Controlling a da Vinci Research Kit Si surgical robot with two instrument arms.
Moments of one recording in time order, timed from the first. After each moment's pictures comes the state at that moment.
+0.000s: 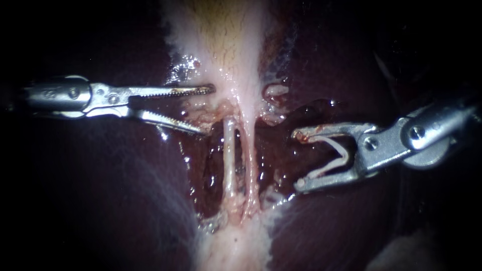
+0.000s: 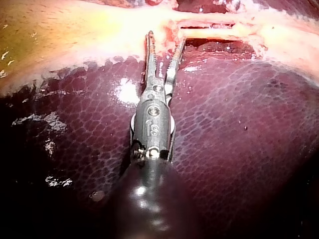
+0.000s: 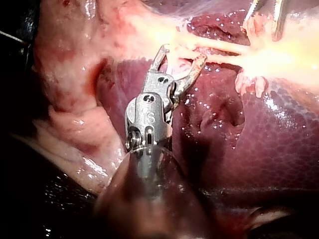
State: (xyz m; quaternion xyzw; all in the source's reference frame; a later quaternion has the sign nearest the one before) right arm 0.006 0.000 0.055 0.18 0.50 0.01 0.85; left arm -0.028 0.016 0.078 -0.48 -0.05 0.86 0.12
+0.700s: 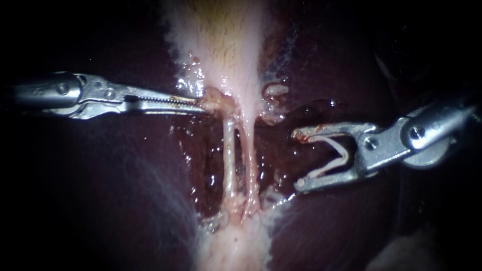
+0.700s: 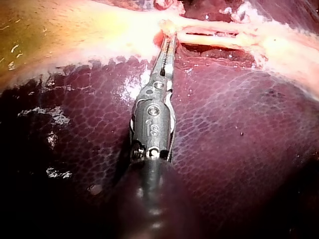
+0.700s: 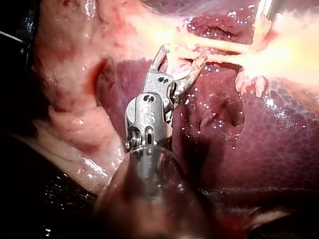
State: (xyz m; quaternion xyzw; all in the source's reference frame) right arm 0.006 0.000 0.055 0.18 0.50 0.01 0.85; left arm -0.027 0.016 0.075 -0.50 -0.07 0.85 0.17
